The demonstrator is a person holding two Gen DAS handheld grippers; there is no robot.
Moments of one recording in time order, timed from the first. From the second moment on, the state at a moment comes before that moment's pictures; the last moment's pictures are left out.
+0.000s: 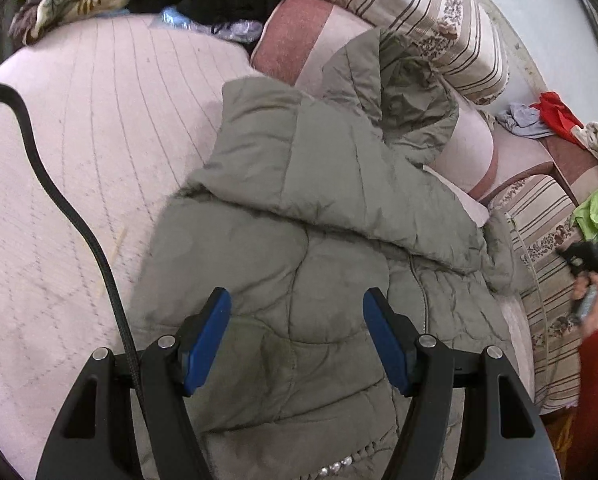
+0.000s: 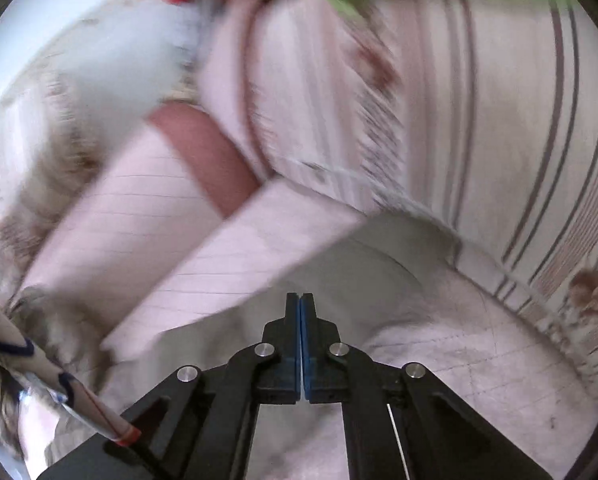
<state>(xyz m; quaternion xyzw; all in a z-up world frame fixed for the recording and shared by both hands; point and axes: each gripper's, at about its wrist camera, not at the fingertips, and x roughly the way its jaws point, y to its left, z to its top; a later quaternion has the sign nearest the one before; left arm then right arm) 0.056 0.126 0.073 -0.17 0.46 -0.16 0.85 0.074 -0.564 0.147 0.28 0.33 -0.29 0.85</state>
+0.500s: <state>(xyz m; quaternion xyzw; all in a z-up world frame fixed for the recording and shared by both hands) 0.042 0.134 0.095 -0.13 0.43 -0.14 0.88 0.026 -0.522 0.105 0.32 0.37 -0.28 0.83</state>
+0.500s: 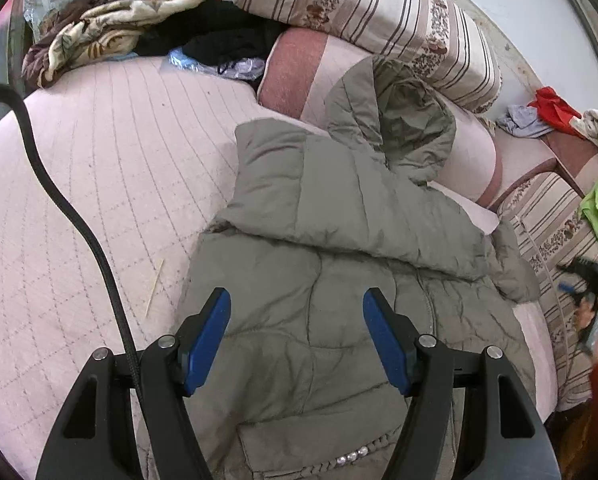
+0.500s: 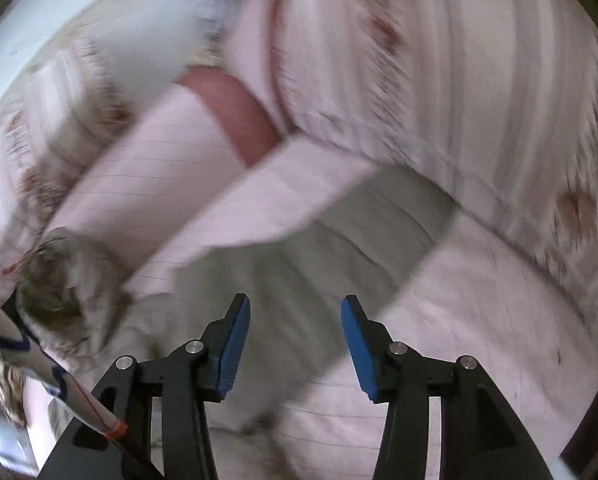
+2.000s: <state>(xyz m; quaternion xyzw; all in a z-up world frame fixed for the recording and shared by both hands) 0.056 0.165 0.108 -0.16 0.40 -0.09 0.90 0.102 -0.236 0.124 0.13 0.41 0.05 0.90</state>
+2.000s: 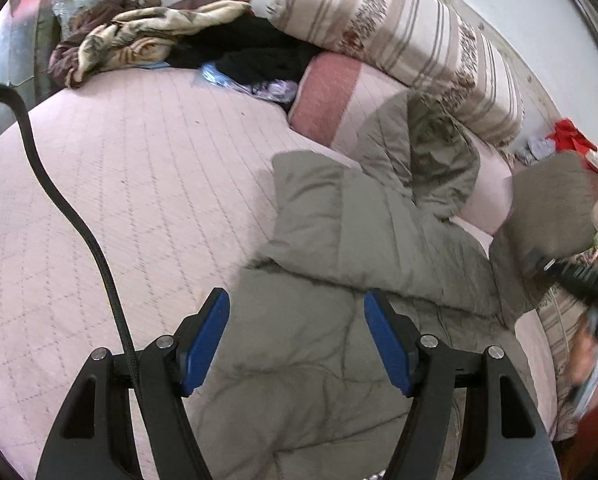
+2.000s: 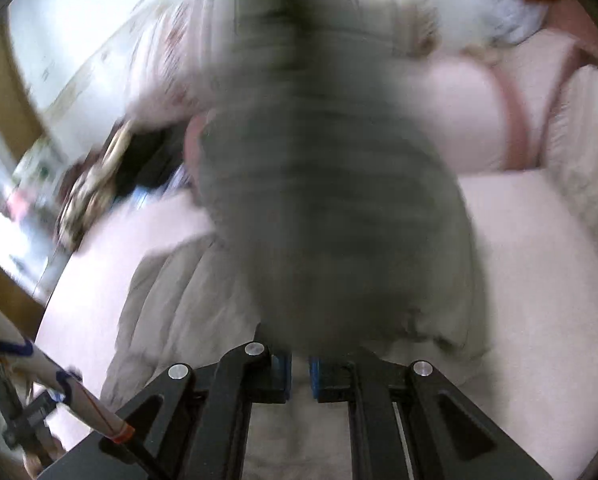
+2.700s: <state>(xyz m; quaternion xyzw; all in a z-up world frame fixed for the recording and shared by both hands) 0.111 0.111 0.109 -0.16 0.43 -0.15 0.88 -0.003 -0.269 0.059 0.17 0.38 0.02 0.91</state>
